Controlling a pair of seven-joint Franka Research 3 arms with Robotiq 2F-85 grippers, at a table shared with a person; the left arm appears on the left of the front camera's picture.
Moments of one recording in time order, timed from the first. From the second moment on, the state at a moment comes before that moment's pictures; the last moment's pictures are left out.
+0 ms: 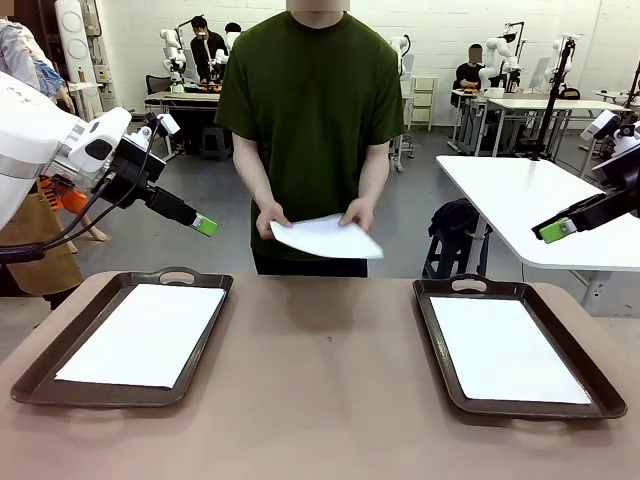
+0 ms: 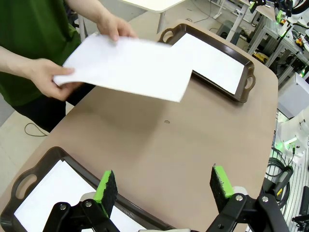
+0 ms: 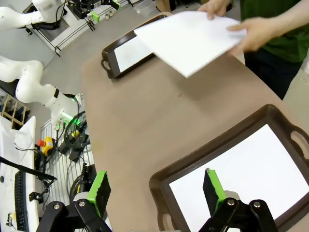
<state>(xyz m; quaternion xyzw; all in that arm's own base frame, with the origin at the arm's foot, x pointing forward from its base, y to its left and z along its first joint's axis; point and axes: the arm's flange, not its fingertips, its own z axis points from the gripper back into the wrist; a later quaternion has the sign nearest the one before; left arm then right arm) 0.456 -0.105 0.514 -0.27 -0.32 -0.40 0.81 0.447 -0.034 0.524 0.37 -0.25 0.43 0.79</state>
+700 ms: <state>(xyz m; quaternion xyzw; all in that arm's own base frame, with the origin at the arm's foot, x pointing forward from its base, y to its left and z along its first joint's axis) 0.456 -0.105 0.514 -0.27 -0.32 -0.40 0.81 0.447 -0.034 0.524 0.37 -0.25 0.43 0.79</state>
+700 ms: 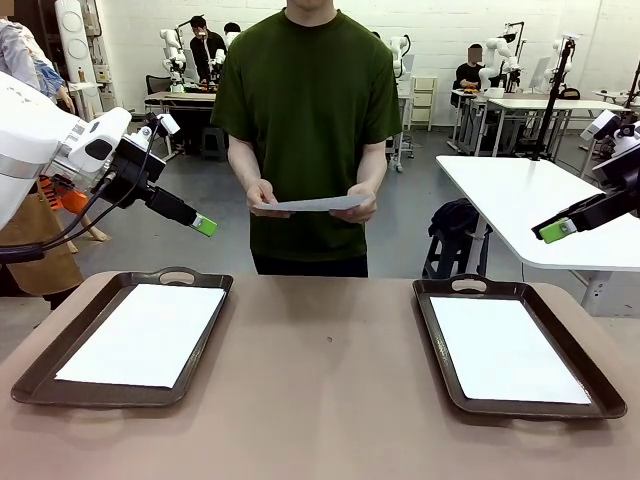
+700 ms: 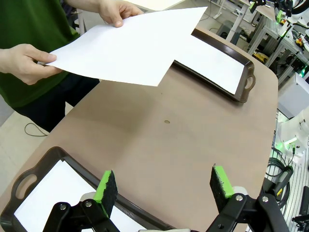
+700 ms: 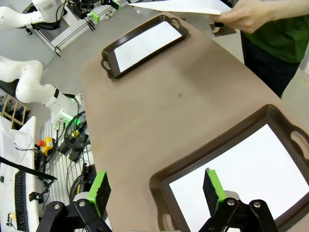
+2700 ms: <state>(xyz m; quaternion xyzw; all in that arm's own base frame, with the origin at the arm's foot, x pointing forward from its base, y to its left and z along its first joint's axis) 0.456 -0.105 0.514 -0.27 -0.32 -0.40 0.81 0.447 -0.034 0.524 0.37 -0.25 0.43 0.79</state>
